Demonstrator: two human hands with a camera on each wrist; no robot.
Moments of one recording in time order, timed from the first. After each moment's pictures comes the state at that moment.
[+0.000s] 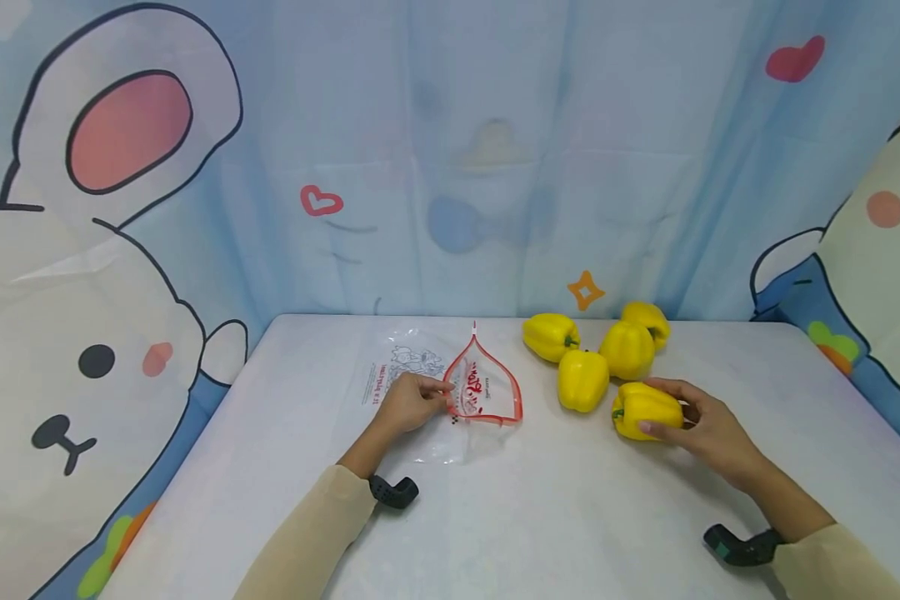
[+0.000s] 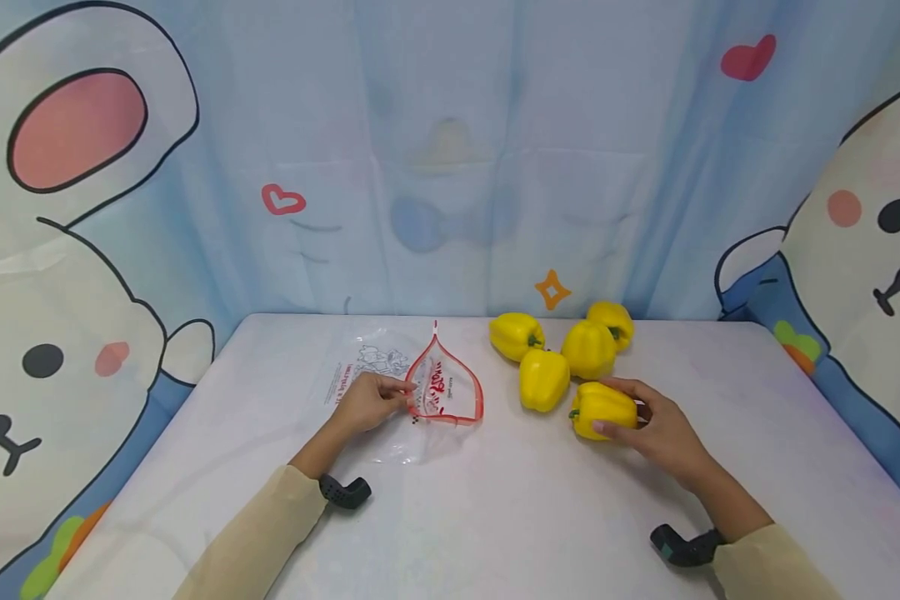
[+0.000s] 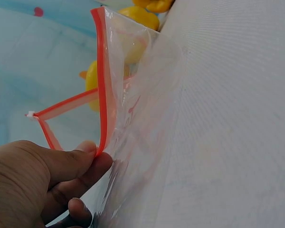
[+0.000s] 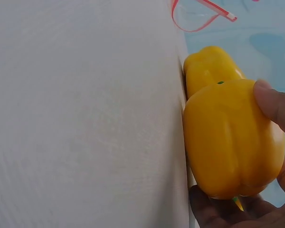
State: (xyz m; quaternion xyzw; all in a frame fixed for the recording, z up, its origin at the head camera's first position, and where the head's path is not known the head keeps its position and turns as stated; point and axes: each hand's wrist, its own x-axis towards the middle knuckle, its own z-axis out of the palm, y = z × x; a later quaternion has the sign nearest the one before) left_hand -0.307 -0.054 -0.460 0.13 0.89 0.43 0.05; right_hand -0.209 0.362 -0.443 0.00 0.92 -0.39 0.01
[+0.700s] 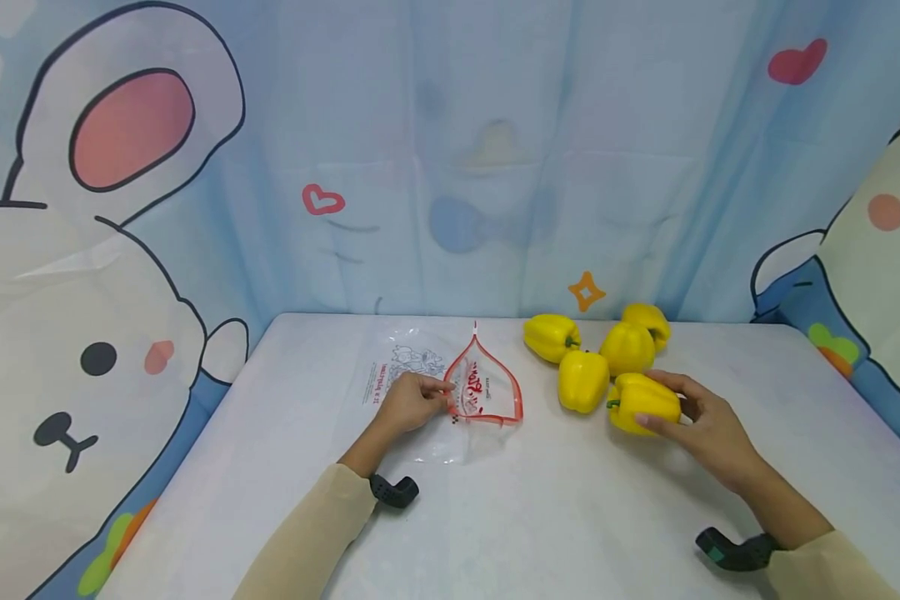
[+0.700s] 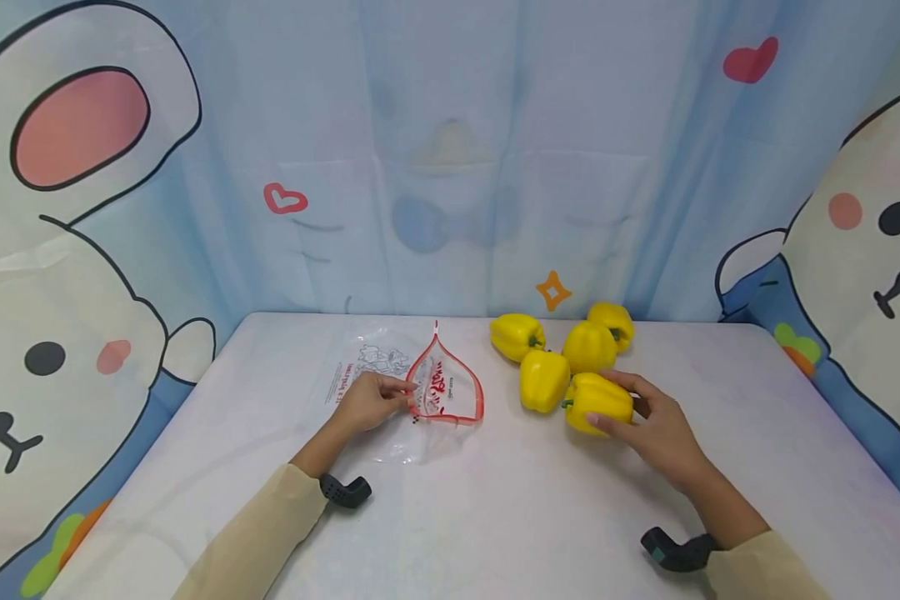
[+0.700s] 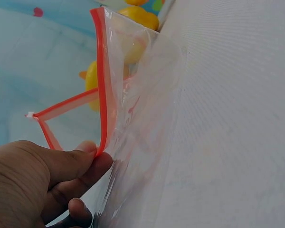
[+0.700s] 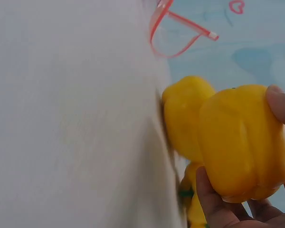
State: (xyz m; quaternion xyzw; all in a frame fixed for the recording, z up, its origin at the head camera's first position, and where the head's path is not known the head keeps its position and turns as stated) left_hand -0.308 -0.054 -0.461 0.14 0.89 0.43 0.05; right_hand -0.201 0.347 -0.431 -0.01 0.91 -0.41 -0.05
